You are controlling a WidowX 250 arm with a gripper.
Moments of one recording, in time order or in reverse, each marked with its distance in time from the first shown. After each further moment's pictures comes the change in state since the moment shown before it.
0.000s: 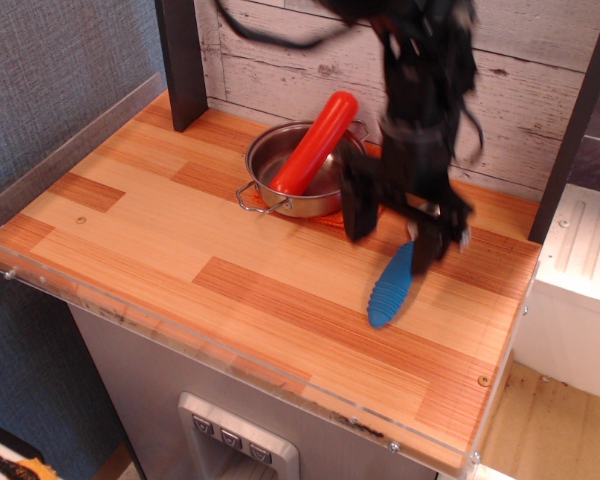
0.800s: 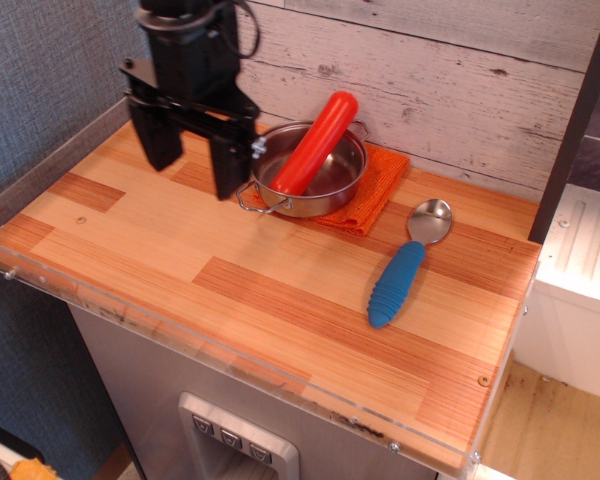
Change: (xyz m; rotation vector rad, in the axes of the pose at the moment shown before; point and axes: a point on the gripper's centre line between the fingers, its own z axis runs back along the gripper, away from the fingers) arm -0.079 0.099 0.060 0.067 -0.009 0.149
